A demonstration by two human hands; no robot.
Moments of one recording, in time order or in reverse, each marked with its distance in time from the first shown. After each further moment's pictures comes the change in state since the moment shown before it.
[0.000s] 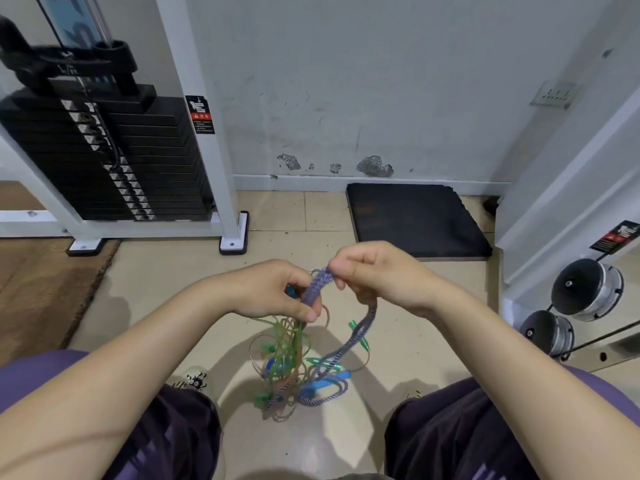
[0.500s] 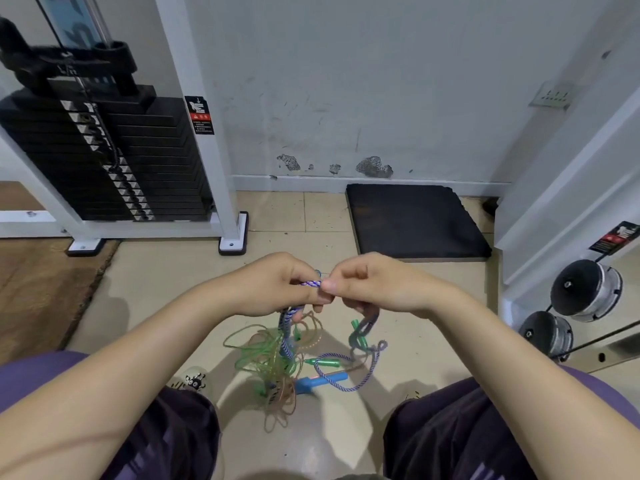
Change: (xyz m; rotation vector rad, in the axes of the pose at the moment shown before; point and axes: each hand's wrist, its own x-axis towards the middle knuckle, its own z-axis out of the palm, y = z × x) left_hand -0.002 0.016 0.005 -0.164 0.088 0.059; right_hand -0.003 -0.001 -0.001 -0.206 -0.067 0.116
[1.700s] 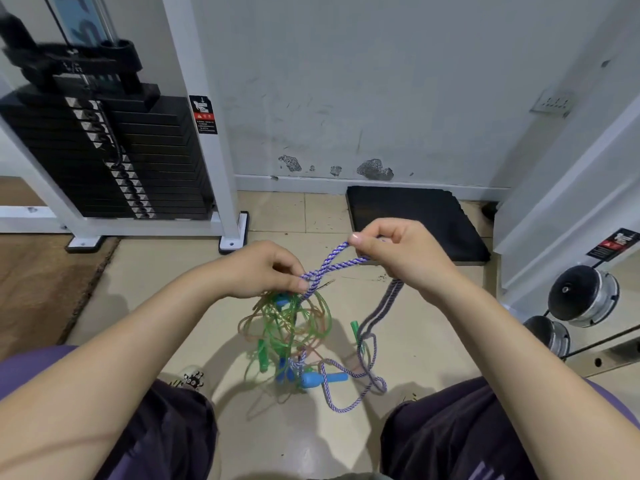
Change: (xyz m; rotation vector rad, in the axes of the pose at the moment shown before) left_hand 0.003 -0.012 -0.023 0.132 0.149 -0.122; right_hand -0.003 -0.007 -0.020 0.067 0.507 -0.089
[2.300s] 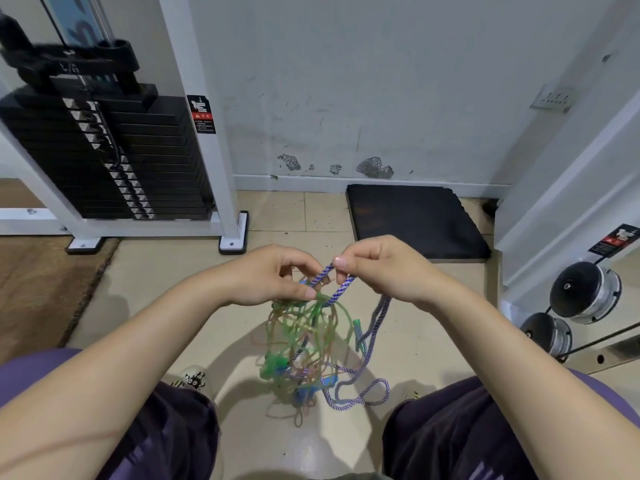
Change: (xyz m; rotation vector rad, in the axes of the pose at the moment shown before) left_hand -0.010 0.018 0.007 -0.059 -0.069 0.088; right_hand -0.005 0.000 0.013 -0.079 -0.273 0.021
